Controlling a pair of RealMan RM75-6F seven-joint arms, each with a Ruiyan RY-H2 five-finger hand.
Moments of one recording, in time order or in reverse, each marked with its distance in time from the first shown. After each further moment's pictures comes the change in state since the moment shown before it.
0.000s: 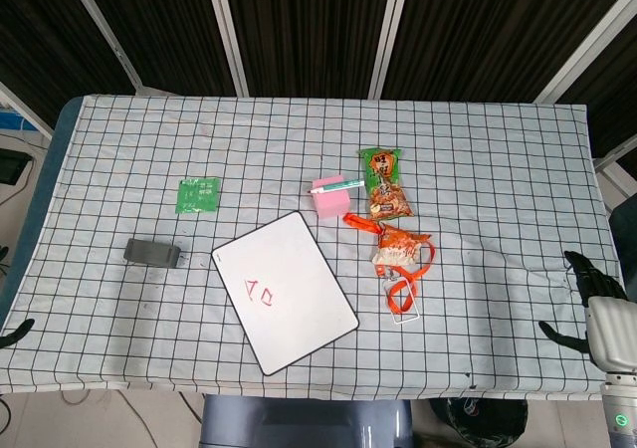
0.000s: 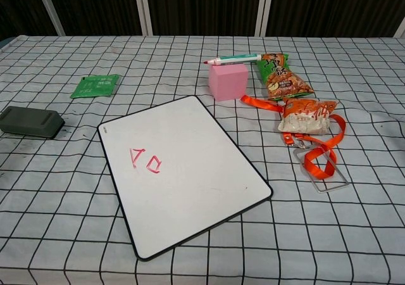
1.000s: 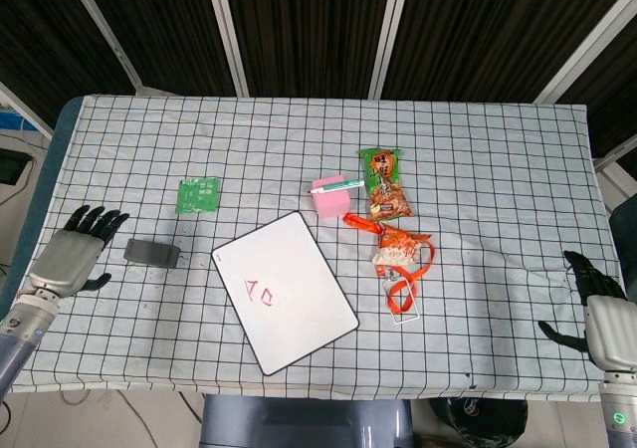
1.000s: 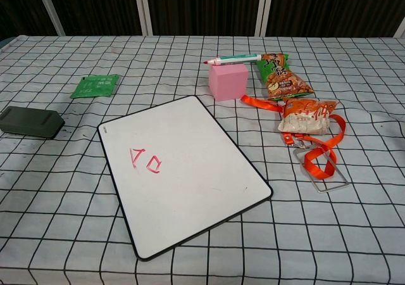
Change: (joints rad) left arm -0.417 -0.014 -0.079 0.018 -0.175 -0.606 0.277; right arm 0.005 -0.005 0.004 -0.005 0.021 -0.013 -0.016
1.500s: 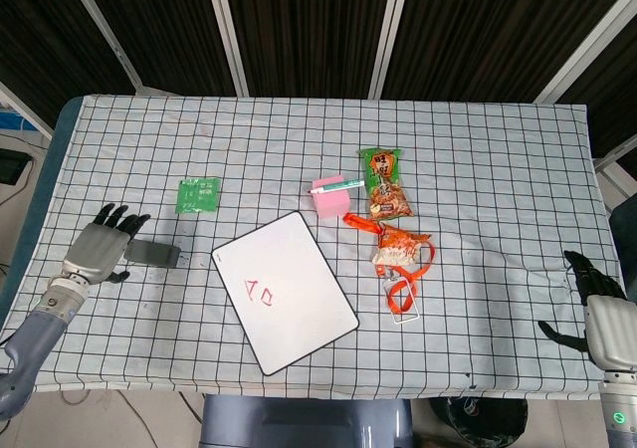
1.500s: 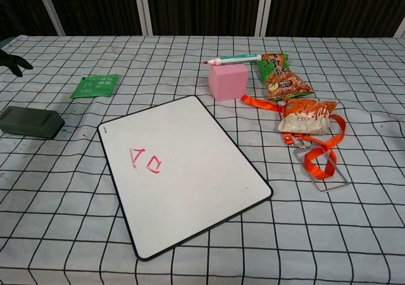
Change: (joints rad) left arm -0.095 -0.148 0.014 0.155 -0.058 -0.088 0.060; right arm 0.000 0.002 0.000 -0.002 0.004 -0.004 0.003
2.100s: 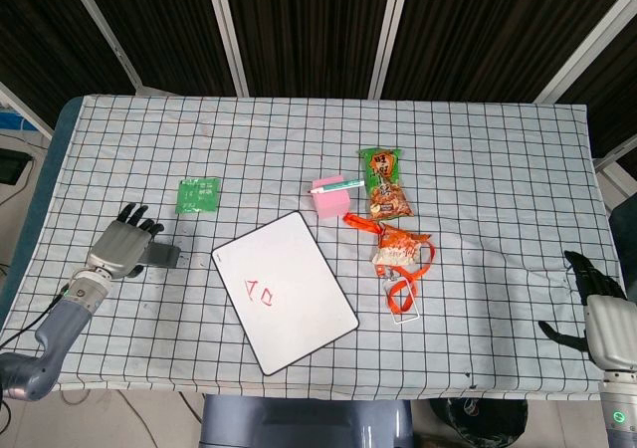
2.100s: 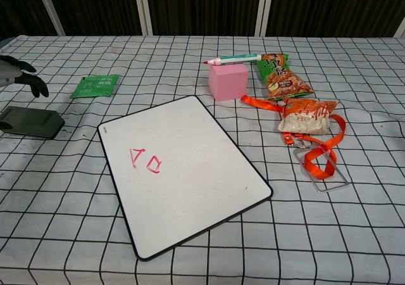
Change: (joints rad) left arm -0.068 -0.125 0.024 0.142 -0.026 -0.046 0.057; right arm 0.002 0.001 0.001 -0.003 0.009 -0.006 -0.007
